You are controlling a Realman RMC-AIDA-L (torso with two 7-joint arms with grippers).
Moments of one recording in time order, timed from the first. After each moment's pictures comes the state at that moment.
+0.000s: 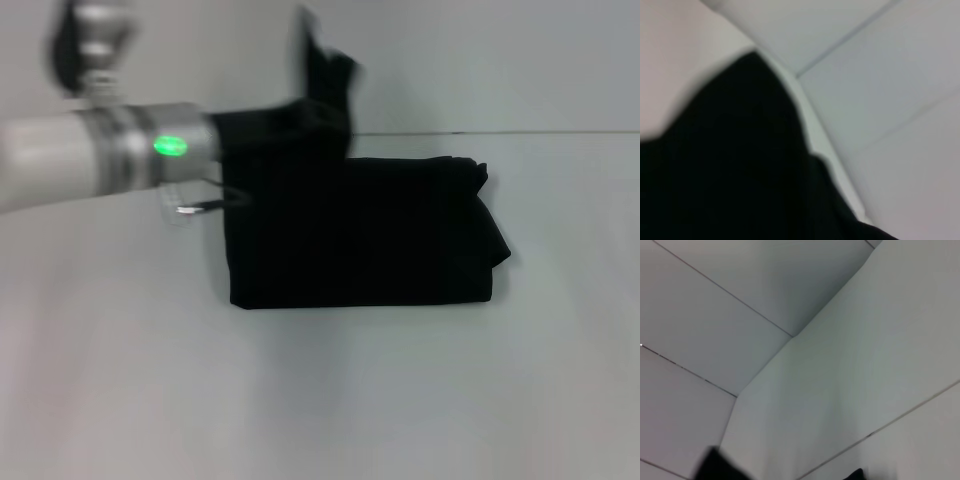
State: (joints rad) left arm -0.76 -2.17 0.86 0.78 1.95 1.08 -2.46; right arm 0.53 1.85 -0.42 -0.54 -1.94 -1.30 2.24
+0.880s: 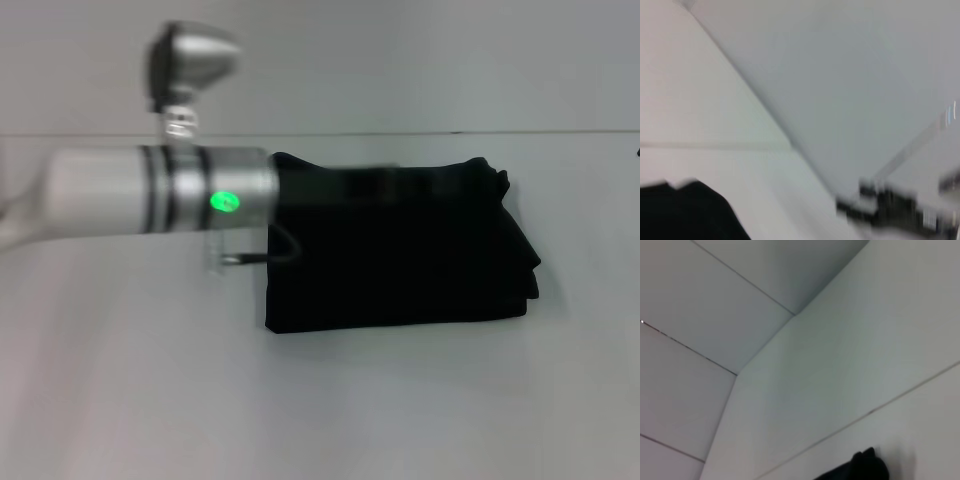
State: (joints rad) left arm -0.73 -2.16 1.14 0.76 1.73 1.18 -2.21; right arm 0.54 1.85 -0.48 -0.52 -1.95 -1.30 2.24
